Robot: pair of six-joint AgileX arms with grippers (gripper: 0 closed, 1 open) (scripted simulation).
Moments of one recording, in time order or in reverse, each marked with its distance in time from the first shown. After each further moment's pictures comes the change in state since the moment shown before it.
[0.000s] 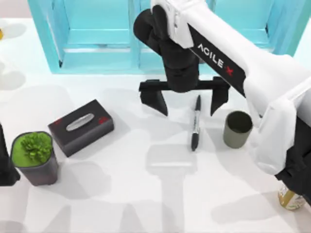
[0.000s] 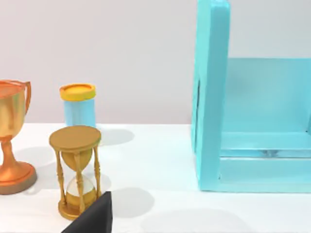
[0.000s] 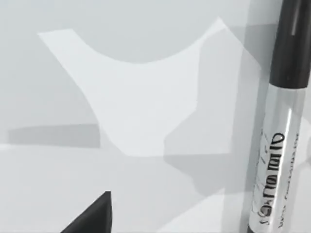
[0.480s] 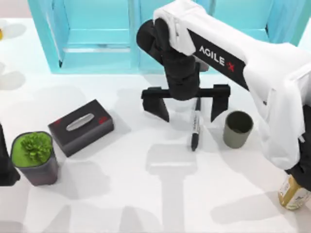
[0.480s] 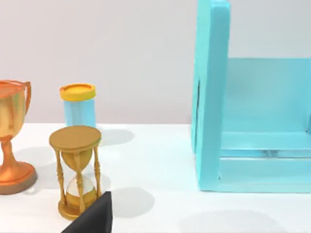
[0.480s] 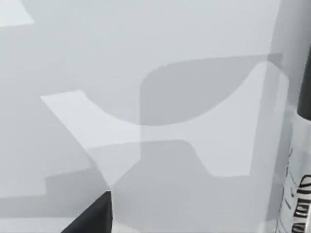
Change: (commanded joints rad) left arm 0.000 0.000 0.000 0.000 0.000 0.000; right arm -0.007 -0.107 -0.311 0.210 -0.001 -0.008
